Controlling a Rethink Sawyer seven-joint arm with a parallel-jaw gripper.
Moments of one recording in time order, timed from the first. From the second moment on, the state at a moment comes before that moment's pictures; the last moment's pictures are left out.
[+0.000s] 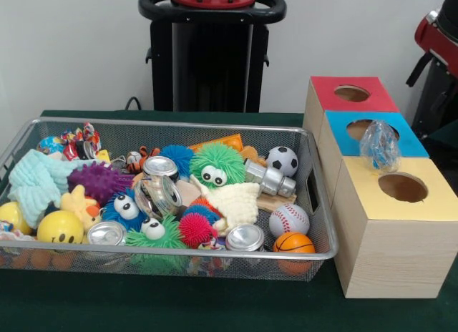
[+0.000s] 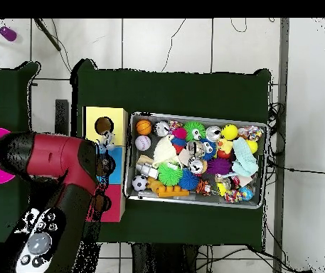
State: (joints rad) arm 0.50 -0.38 -0.55 1.29 0.49 1.12 2.67
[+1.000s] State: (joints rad) arm 0.41 -0.28 -0.55 1.17 0.40 1.12 2.67
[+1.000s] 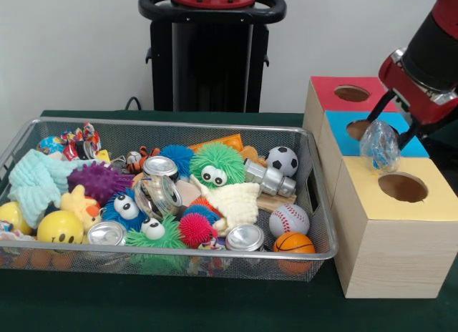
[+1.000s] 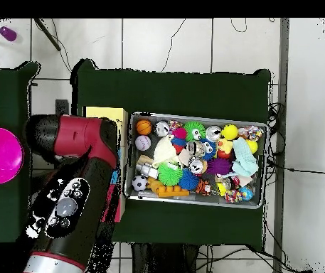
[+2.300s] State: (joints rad) arm 0.40 -0.28 -0.55 1.16 0.38 1.12 2.67
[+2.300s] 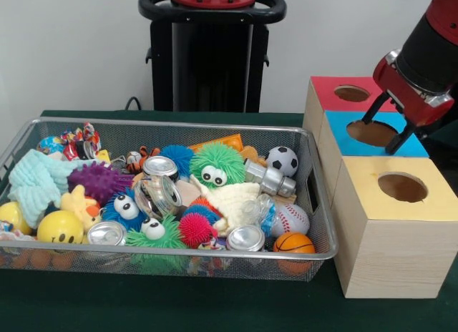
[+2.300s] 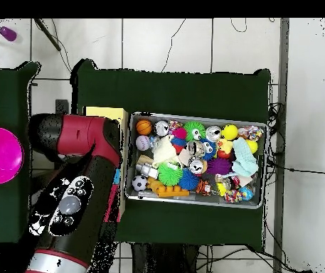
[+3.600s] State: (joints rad) arm 0.14 -0.50 -0.33 1.40 0.10 0.66 2.54
